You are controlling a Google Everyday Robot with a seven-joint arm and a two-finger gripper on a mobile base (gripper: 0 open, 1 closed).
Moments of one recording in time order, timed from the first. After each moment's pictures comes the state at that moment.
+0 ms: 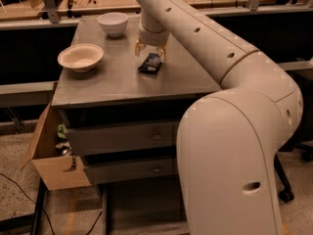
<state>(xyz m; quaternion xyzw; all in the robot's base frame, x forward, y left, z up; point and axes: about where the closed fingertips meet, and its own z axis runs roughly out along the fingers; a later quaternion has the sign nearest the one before) 0.793 0.007 0.857 -0.97 0.10 -0.22 0.08</state>
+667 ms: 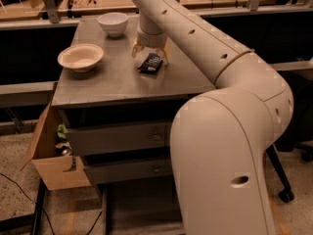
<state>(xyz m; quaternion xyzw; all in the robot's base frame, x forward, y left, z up) 0.796 0.014 0.844 -0.97 0.10 -0.20 0.07</state>
